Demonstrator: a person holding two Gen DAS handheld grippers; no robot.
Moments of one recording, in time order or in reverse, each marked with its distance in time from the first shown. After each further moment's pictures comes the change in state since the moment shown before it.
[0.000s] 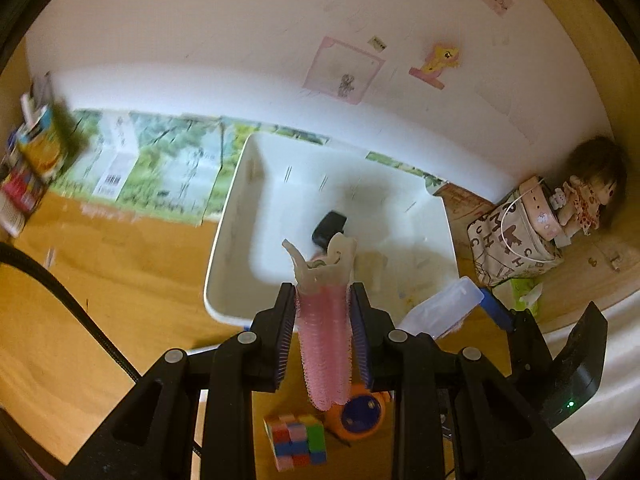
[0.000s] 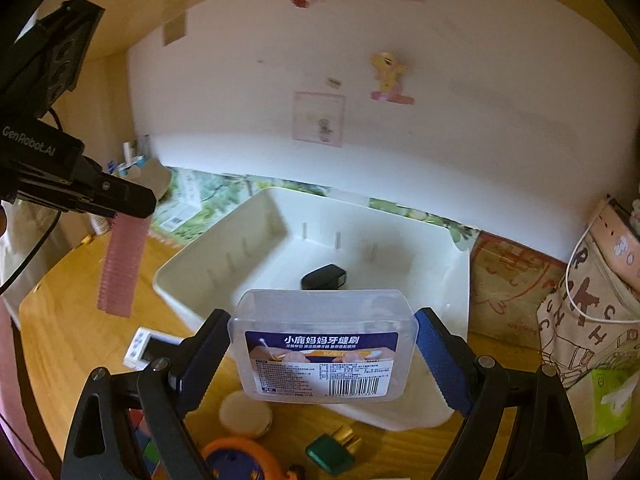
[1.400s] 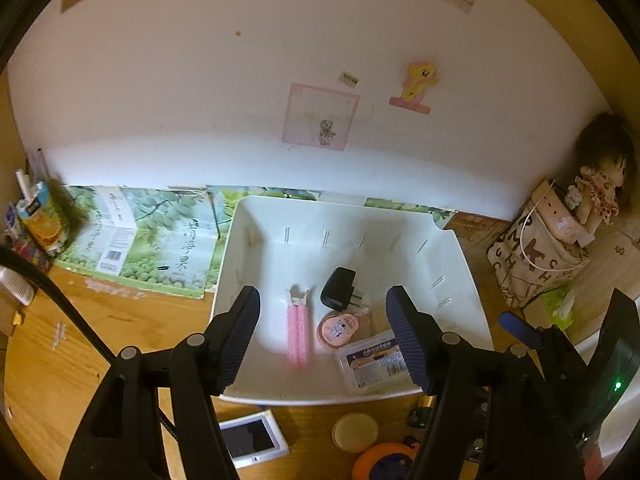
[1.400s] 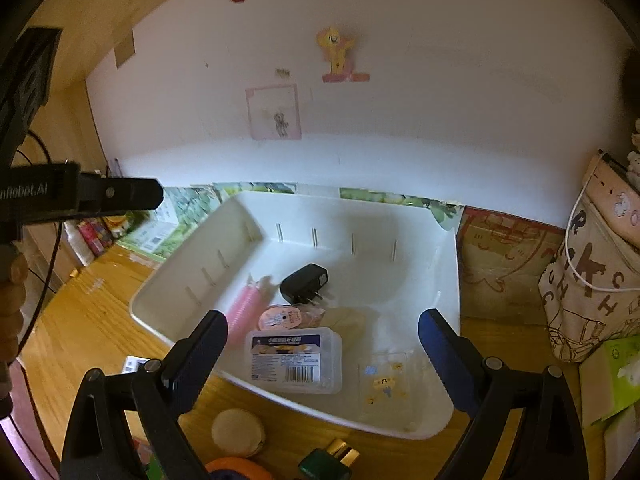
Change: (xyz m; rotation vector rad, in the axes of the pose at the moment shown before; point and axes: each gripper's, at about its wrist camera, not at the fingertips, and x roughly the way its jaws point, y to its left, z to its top) left arm 0.009 -0.027 0.011 0.126 -0.190 0.097; right arm 0.010 -0.023 0.004 0.137 0.019 -0.010
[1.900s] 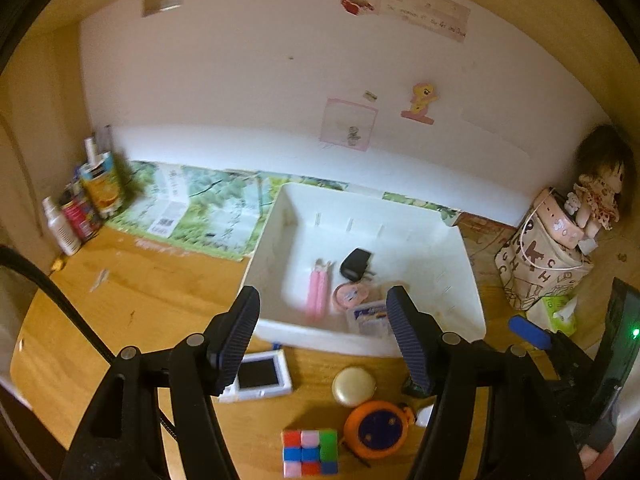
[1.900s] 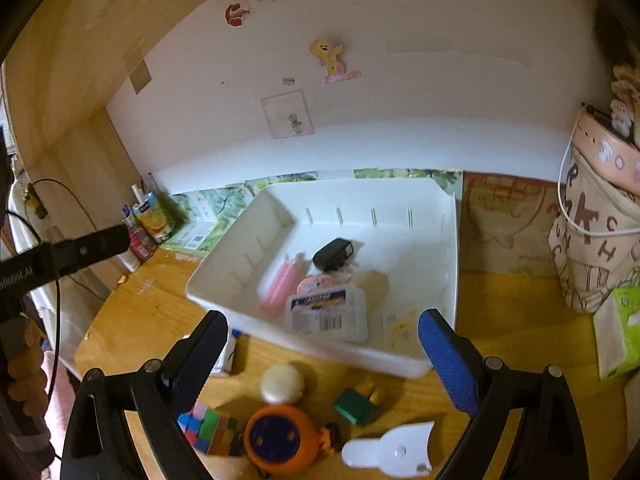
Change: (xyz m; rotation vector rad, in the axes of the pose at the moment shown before) left arm -0.070 -0.016 -0.056 -0.093 -0.071 0.140; right arm -0.051 -0.018 -0.017 0.111 0.065 0.152
